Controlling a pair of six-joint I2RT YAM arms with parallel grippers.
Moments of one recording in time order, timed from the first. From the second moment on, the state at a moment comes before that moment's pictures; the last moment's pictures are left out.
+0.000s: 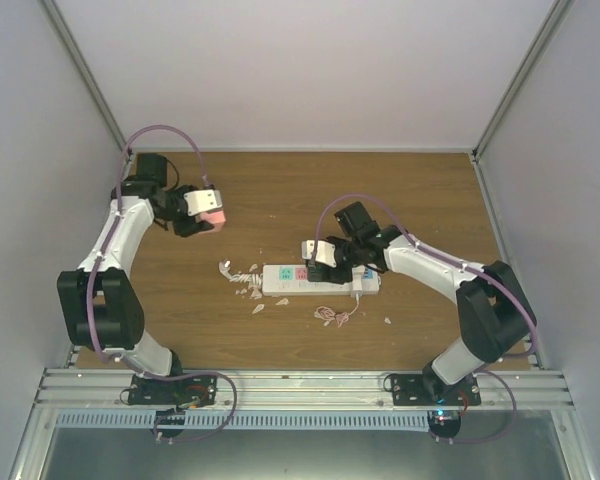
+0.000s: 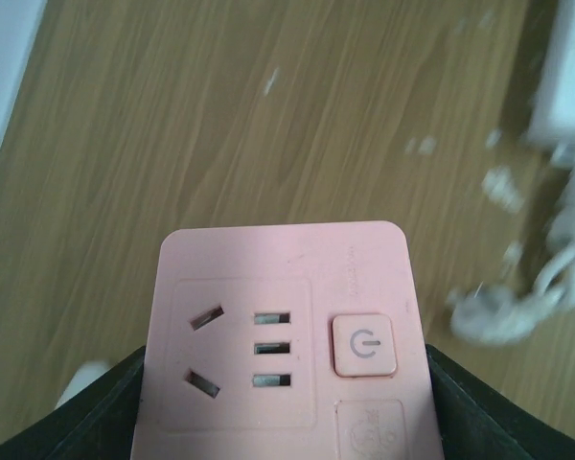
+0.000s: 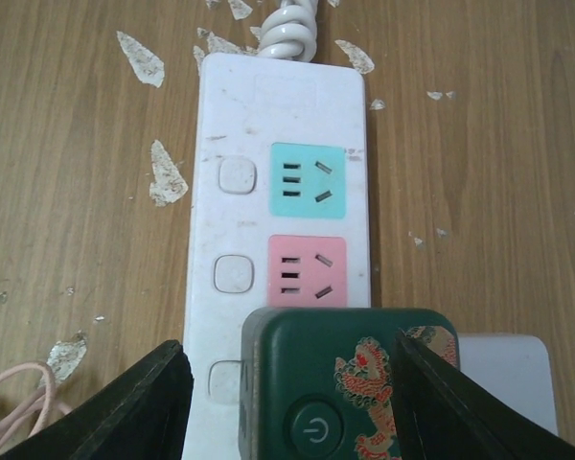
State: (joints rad) left arm 0.04 1.58 1.32 -0.84 0.55 1.26; right arm 0.60 1.58 1.03 -0.47 -0.45 -0.94
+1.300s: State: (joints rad) left arm 0.16 1.91 1.42 -0.74 -0.40 1.83; right arm 0.60 1.52 1.01 -0.49 -0.50 -0.94
